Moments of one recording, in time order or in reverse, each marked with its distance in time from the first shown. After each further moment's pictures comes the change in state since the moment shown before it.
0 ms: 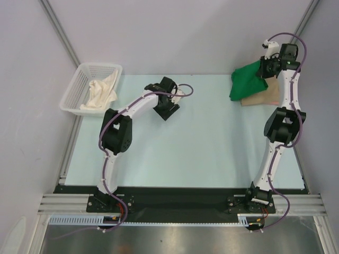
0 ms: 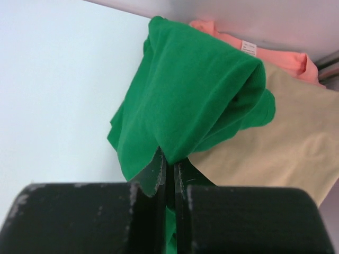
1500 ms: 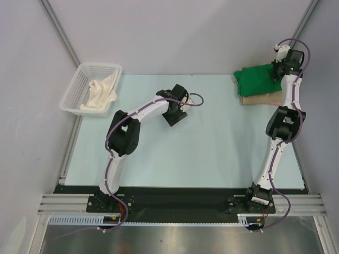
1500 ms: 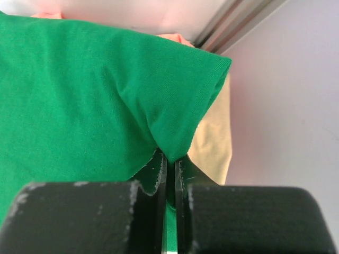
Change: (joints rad) left arm -0.109 0.042 -0.001 0.004 -0.089 0.034; right arm -0.085 0.166 0.078 0.202 0.303 -0.053
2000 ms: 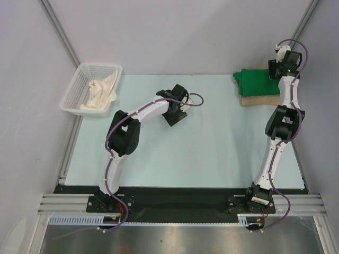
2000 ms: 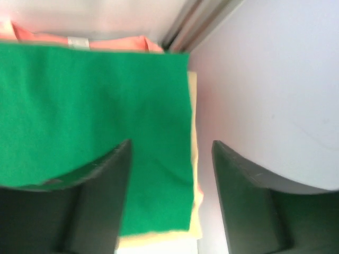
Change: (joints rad) left arm -0.004 0.000 0.000 0.002 -0.019 0.000; right arm 0.011 0.003 -0.043 0.120 0.129 0.003
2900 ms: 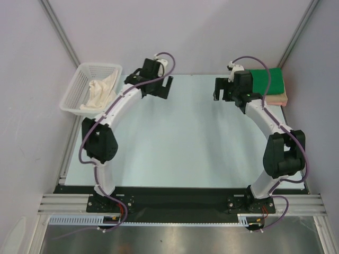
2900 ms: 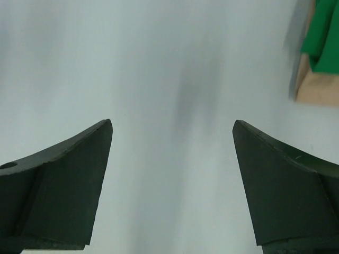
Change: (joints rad) left arm 0.136 -0.226 0.097 0.106 0.010 -0.341; right arm 0.463 -0.834 -1.085 0.236 -0.120 0.505
